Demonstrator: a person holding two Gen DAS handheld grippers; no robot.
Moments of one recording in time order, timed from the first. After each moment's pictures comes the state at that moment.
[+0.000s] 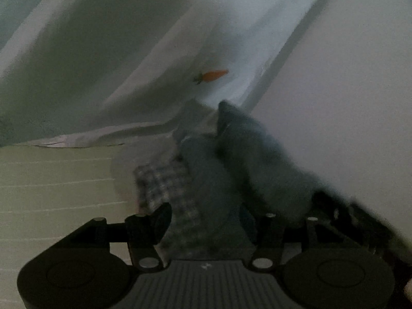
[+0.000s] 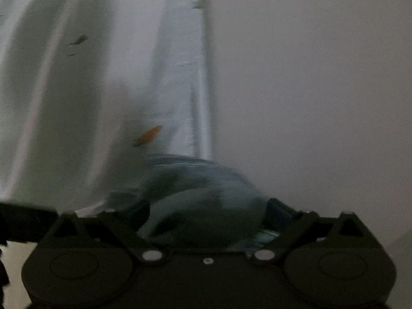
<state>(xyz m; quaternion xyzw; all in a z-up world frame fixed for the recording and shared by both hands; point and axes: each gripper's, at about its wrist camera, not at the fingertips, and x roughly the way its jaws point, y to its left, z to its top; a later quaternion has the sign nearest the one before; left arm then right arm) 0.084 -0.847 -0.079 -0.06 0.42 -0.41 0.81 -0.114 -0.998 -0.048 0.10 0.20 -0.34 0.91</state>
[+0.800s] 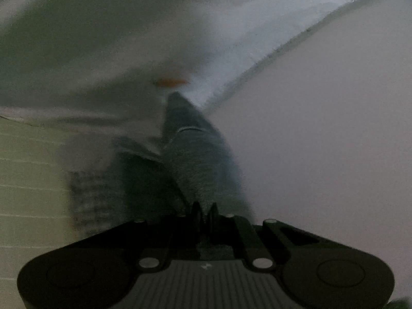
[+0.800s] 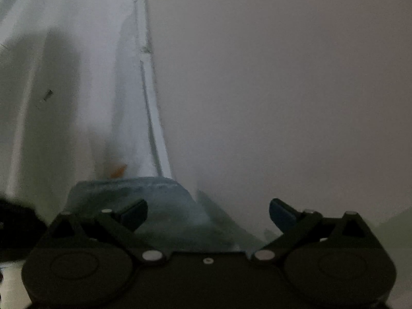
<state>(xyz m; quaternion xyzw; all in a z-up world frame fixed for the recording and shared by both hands) 0.083 -0.833 -0.070 -0.18 0.46 -0.44 0.75 -0.169 -0.987 -0.014 0.13 0.13 -0.41 0.90</state>
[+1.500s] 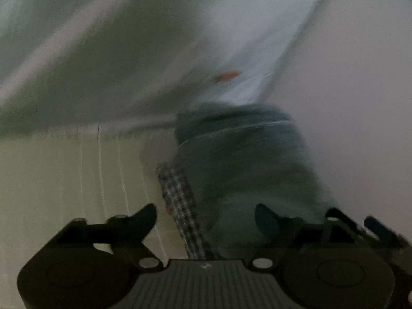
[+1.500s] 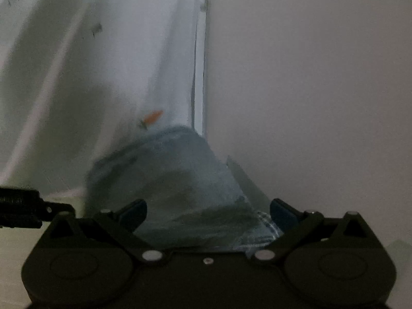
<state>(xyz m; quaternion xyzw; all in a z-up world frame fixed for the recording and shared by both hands) 0.017 -0.779 -0.061 -0.02 0.38 -0.40 0.83 -0.168 -0.927 -0.041 0.08 0.21 -0.36 0.91</state>
